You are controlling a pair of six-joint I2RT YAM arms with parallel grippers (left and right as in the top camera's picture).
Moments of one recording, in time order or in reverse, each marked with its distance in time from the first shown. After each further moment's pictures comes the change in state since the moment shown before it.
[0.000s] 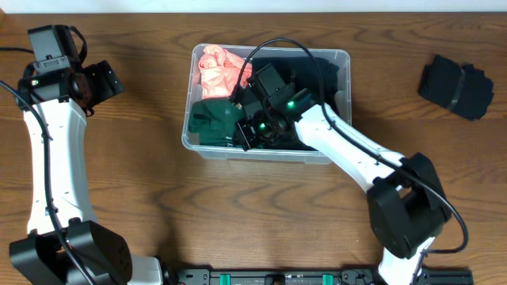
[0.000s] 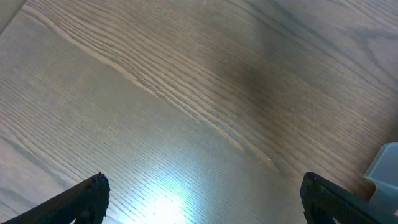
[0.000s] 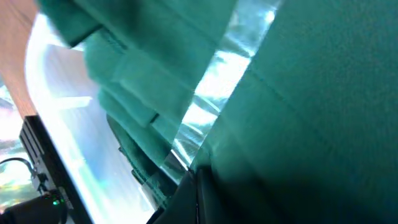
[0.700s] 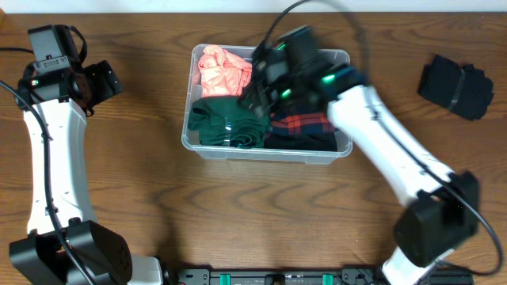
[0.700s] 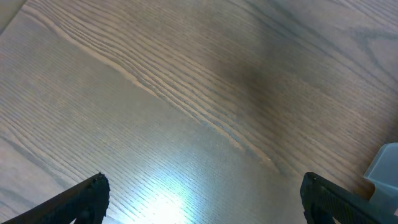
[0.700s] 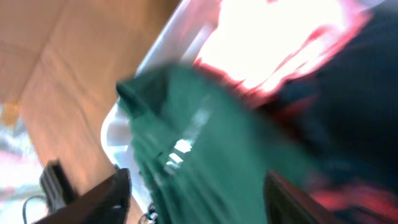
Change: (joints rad) left arm 0.000 0.000 0.000 0.000 0.000 0.000; right arm -0.162 -0.125 0.164 -0.076 0.001 -0.016
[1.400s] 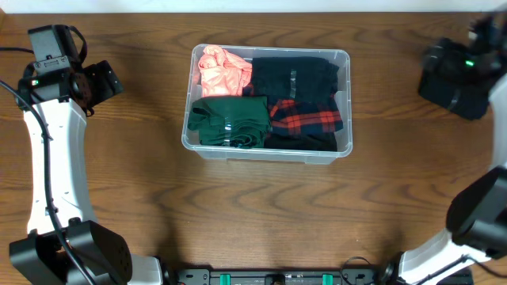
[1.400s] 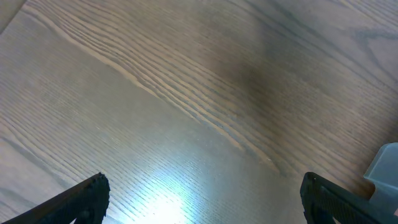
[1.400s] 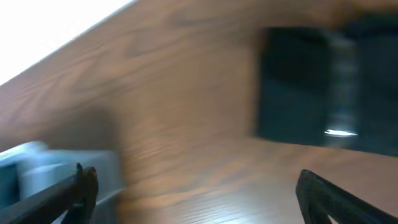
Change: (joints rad) left arm 0.000 0.000 0.000 0.000 0.000 0.000; right arm -0.880 0.045 0.024 -0.063 0.200 -0.014
